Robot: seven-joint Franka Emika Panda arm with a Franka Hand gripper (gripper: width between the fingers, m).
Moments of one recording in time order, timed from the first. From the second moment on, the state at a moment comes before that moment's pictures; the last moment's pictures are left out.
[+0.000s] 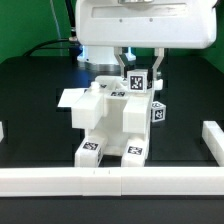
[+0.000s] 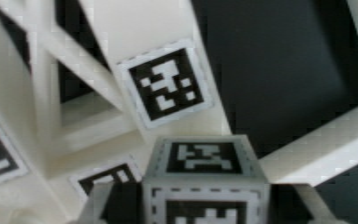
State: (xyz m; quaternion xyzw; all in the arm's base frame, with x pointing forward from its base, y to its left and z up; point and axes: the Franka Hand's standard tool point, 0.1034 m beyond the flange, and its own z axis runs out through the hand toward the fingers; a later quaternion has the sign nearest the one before) arm 0.579 0.022 0.122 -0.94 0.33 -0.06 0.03
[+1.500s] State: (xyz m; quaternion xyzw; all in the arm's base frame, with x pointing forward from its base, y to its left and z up) arm 0.578 0.024 0.119 -1.00 0.03 -0.06 0.01
